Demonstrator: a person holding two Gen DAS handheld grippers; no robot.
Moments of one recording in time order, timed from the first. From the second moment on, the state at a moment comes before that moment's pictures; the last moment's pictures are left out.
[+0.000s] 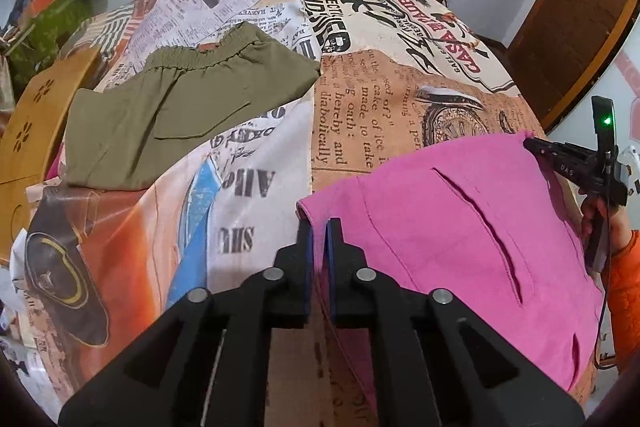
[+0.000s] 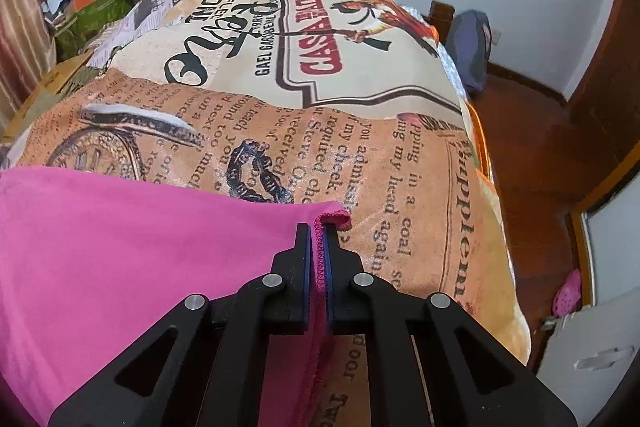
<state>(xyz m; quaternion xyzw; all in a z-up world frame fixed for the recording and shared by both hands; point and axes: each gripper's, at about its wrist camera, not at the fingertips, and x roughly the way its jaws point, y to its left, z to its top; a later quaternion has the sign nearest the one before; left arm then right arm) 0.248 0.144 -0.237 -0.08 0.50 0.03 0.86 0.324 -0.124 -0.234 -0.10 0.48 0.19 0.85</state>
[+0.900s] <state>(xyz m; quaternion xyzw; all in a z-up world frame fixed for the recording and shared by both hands) 0.108 0.094 -0.127 -0.06 0.41 0.03 0.91 0.150 -0.124 -0.067 -0.08 0.32 0.27 0.90</state>
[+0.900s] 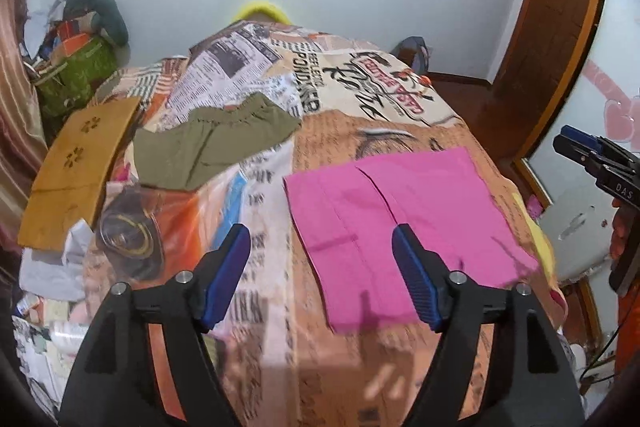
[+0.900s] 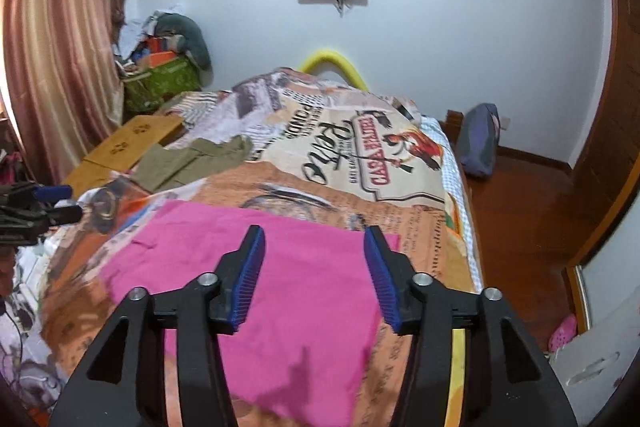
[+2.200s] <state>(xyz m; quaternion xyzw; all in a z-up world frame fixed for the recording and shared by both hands) 0.121 0.052 -0.222 -0.27 0.48 -0.05 0.83 0.120 -0.096 -0.186 -0.05 0.43 0.31 0.85</state>
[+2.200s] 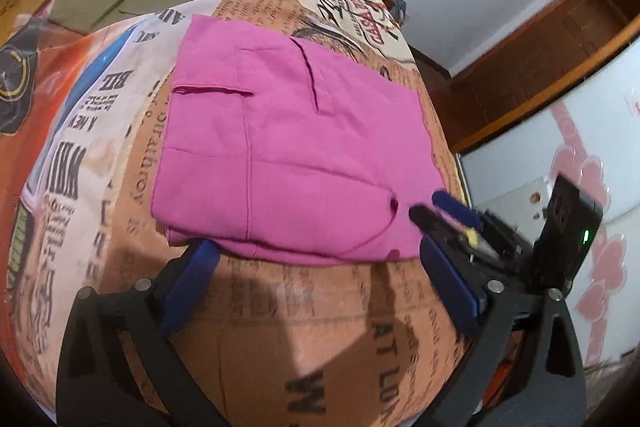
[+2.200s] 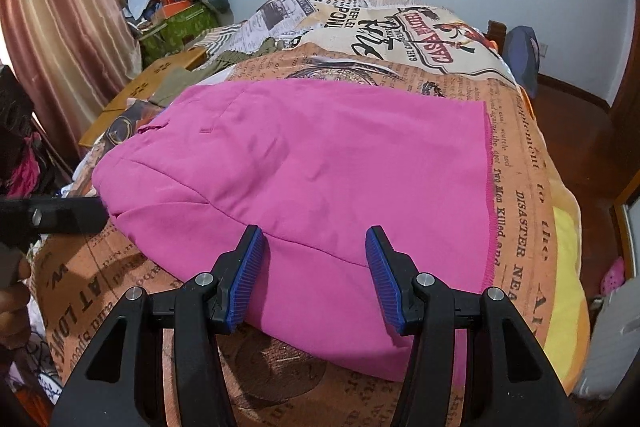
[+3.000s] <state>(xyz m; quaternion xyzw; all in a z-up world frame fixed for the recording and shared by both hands) 0.170 0.085 -0.214 -0.25 0.48 0.01 0.84 0.125 -0.097 -0.191 -0.03 0.45 0.32 0.83</state>
